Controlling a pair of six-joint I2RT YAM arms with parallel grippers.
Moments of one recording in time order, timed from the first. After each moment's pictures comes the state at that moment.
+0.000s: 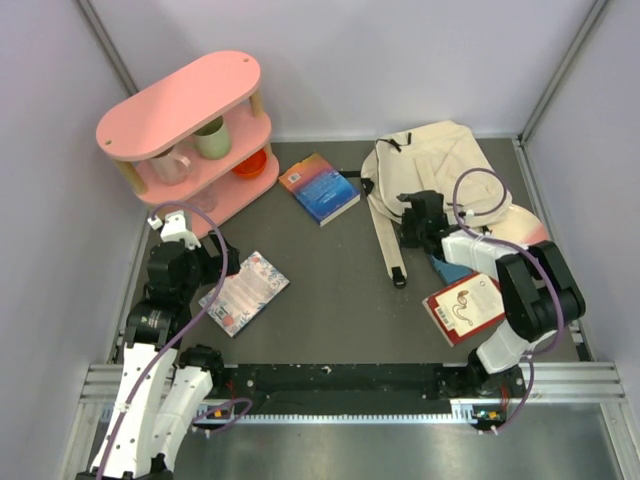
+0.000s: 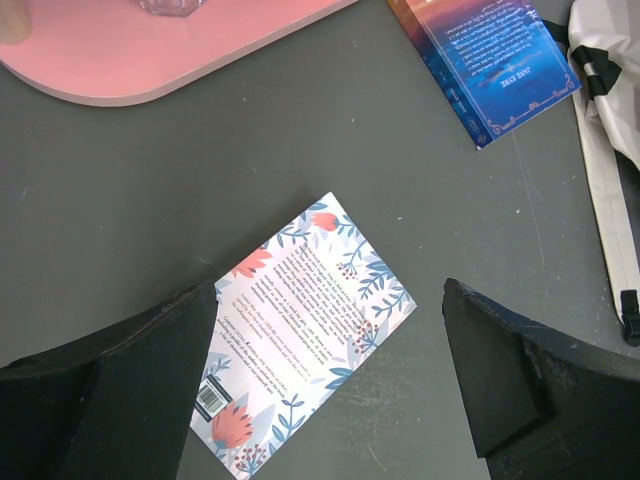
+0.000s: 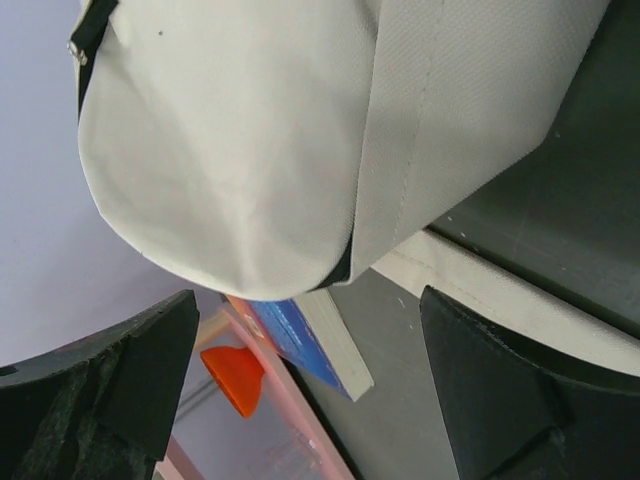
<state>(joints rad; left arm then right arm) -0.11 0.57 0.73 -0.62 -0.04 -0.37 0.39 1.60 0.83 0.06 0.29 1.82</state>
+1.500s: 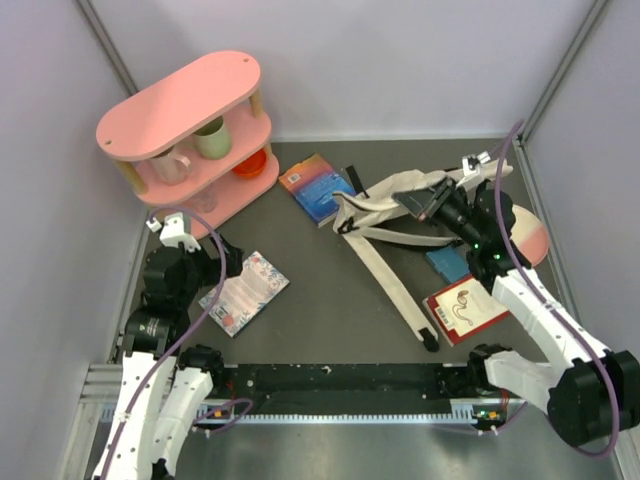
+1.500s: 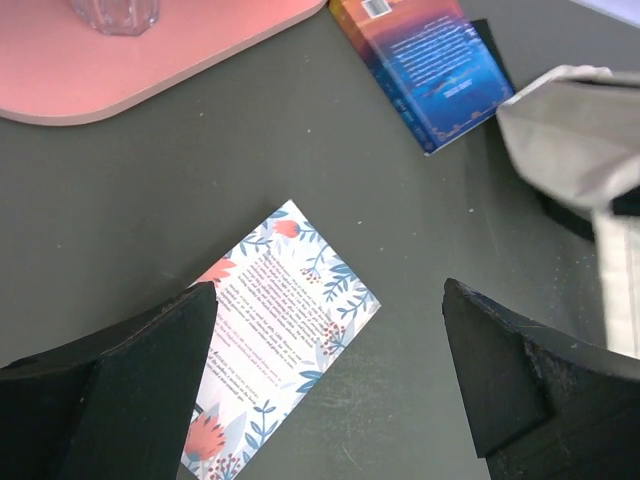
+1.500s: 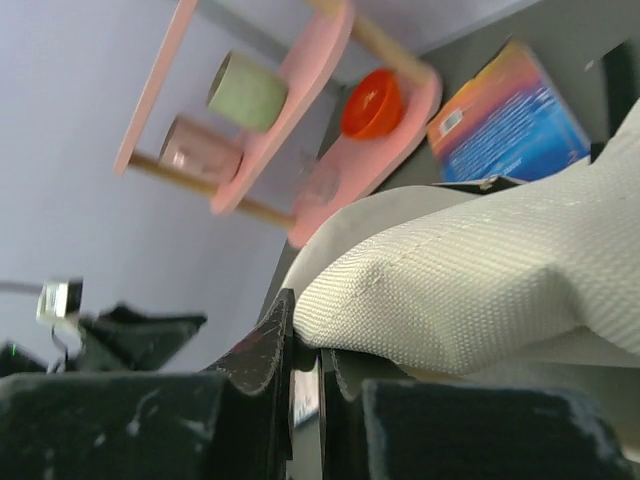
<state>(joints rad) -0.11 0.51 0.71 -0.59 0.03 -0.39 0.28 1.06 0.78 0.26 -0.36 0.92</state>
